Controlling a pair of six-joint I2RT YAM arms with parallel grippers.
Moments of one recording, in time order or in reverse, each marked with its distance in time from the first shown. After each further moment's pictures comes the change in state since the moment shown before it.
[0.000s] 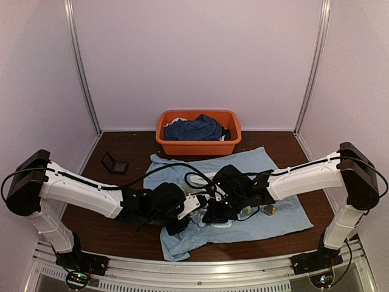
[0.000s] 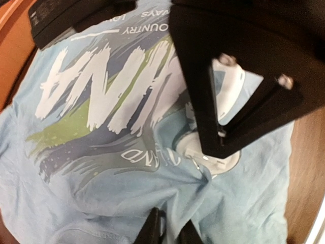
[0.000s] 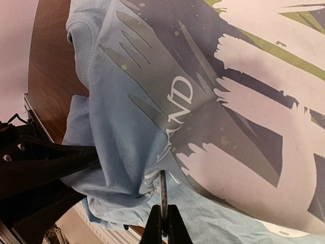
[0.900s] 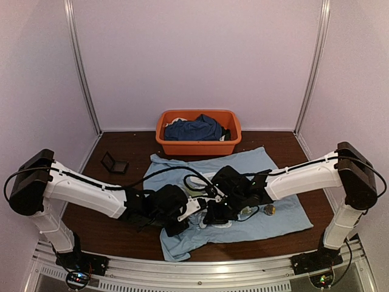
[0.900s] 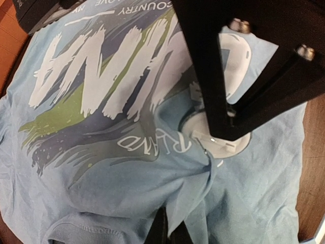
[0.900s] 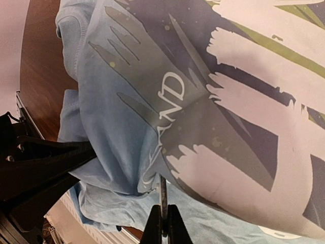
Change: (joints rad) left arm 0.000 0.035 0.023 -0.056 -0.019 -0.003; right arm 0.008 0.018 0.018 -0.034 0.008 -0.019
